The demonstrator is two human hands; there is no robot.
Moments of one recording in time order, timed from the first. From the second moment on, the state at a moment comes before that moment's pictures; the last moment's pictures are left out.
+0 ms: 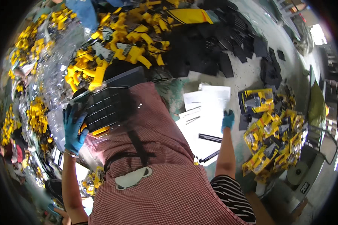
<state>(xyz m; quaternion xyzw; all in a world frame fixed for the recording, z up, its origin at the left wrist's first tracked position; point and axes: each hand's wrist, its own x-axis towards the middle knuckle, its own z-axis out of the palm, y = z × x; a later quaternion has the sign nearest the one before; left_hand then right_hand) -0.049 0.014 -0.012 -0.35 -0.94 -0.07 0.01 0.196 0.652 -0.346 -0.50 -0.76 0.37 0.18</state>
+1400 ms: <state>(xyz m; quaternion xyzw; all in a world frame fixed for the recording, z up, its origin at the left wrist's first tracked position) -0.140 0.062 -0.007 -0.41 -0.91 0.09 0.00 -0.093 0.436 0.010 0.27 -0.94 0.14 0.15</state>
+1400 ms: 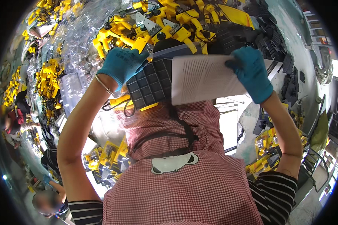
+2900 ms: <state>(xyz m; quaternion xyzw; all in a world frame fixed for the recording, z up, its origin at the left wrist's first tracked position) -0.146 0.108 0.010 -0.50 -0.86 0.06 -0.07 -0.113 0.415 -0.070 0.13 -0.80 0.24 -0.54</state>
